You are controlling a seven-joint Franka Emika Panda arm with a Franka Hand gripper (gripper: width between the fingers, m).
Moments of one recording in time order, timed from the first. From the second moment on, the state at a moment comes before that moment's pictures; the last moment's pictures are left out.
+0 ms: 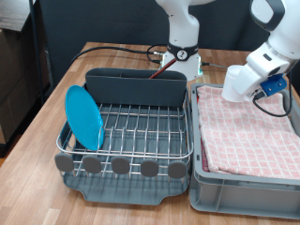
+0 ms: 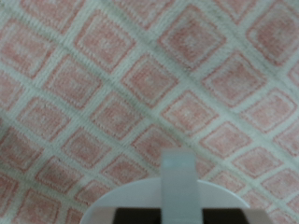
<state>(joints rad) 0.49 0.09 -0.01 -2.34 -0.15 2.11 0.61</state>
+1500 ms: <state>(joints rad) 0.44 0.13 -0.17 -2.13 -0.29 2.20 0.78</state>
